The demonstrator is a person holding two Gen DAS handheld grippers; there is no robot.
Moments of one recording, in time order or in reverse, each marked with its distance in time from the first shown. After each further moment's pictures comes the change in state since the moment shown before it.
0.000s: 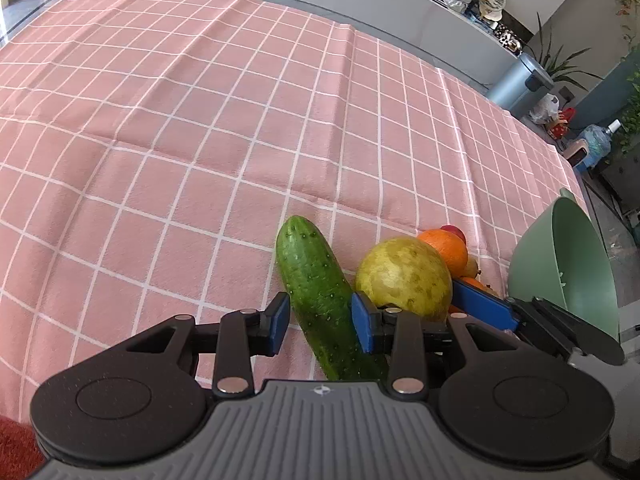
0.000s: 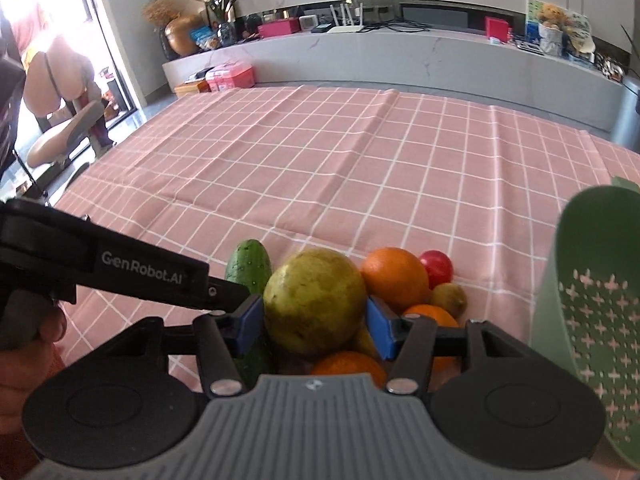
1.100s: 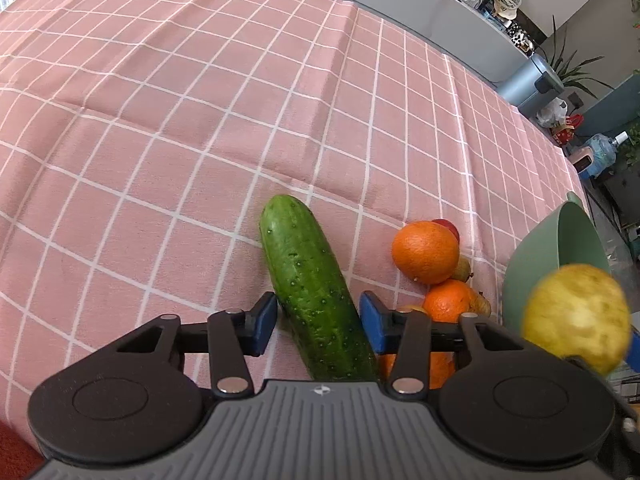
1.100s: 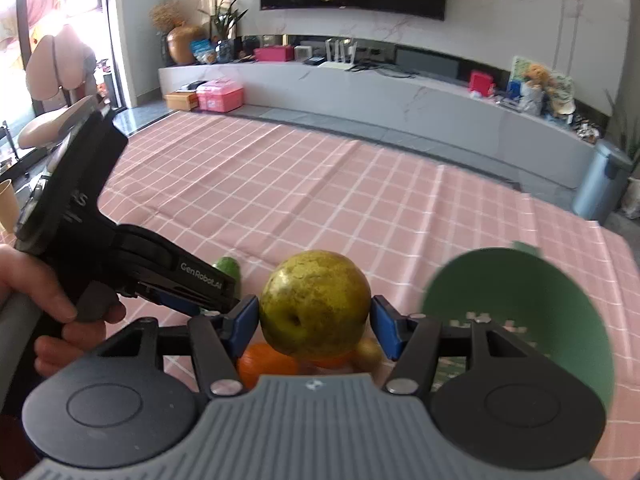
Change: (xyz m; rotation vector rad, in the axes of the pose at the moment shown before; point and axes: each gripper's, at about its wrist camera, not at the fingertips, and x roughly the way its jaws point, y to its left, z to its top) left arm 0.028 -0.018 0.000 -0.073 0.040 -0.001; right arm -0.098 -0.026 -0.001 -0.113 -0.104 -0.129
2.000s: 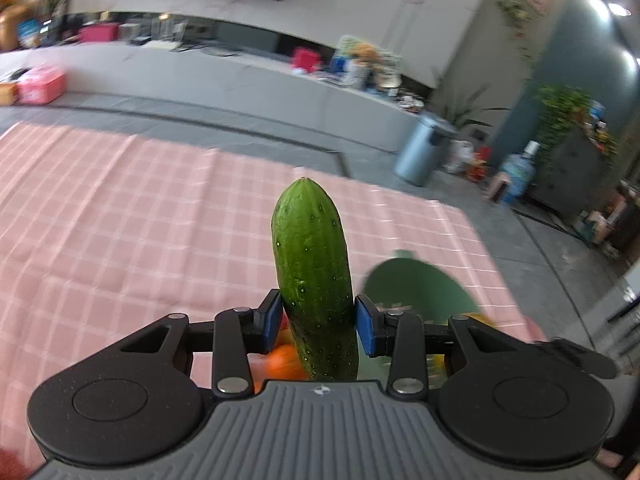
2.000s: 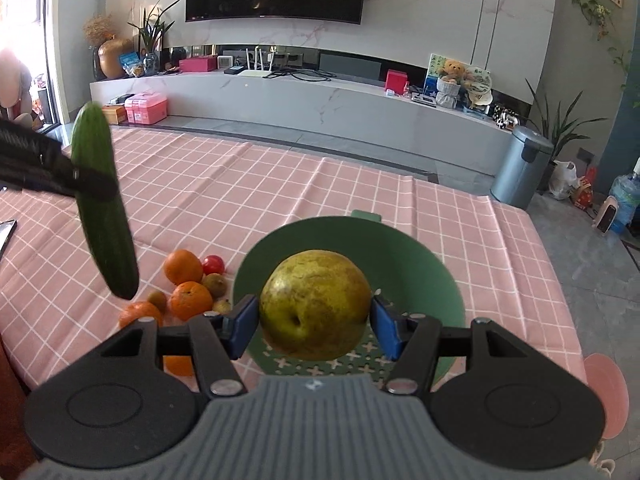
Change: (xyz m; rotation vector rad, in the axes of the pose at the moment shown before) left arm -0.112 -0.110 -0.020 0.283 -0.329 -0.168; right arm -0.051 -0.077 -0.028 0.064 -0.017 -0.196
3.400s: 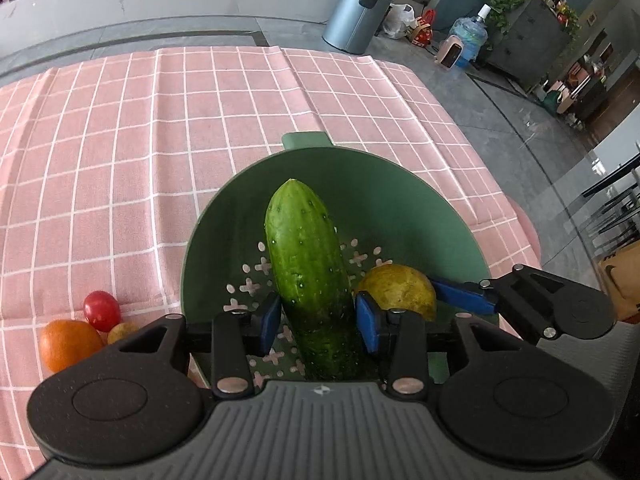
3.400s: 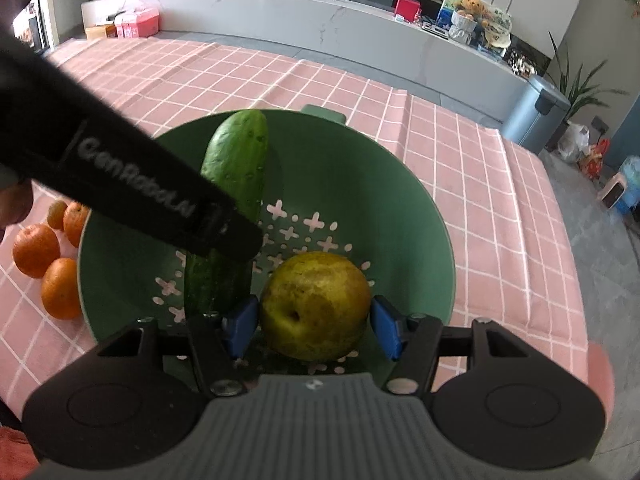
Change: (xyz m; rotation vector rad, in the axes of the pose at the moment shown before) left arm 0.172 -0.079 -0.023 0.180 0.374 -0.112; right arm 0.096 -0.045 -0.014 -0.077 0.254 -0.019
